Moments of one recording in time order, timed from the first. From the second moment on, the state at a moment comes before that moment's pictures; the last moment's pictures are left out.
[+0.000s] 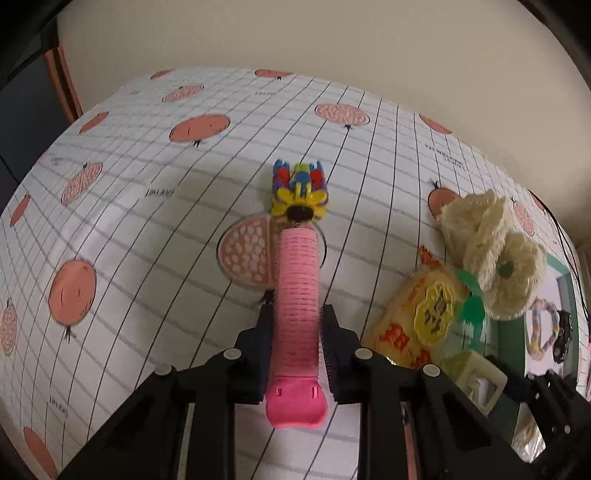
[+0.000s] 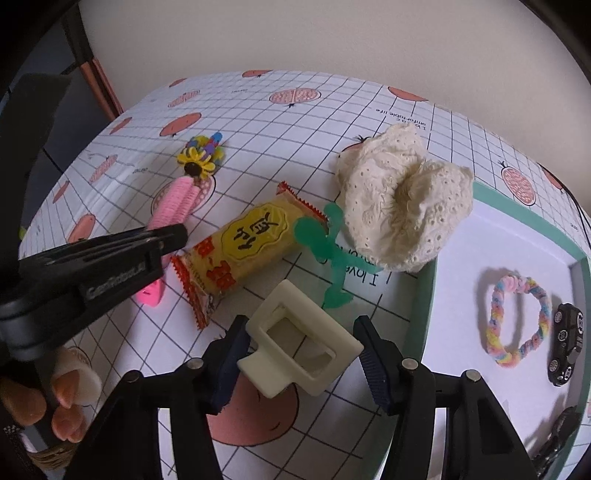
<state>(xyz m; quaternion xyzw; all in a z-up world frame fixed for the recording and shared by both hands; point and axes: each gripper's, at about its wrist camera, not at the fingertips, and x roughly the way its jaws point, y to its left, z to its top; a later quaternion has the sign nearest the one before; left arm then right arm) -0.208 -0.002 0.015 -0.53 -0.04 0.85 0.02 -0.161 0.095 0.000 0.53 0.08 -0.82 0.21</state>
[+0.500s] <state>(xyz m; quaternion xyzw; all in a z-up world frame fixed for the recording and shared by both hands) -0.128 -0.017 0.061 -0.52 -0.03 0.85 0.00 -0.145 0.092 -0.001 0.54 0.13 -0.80 0.22</state>
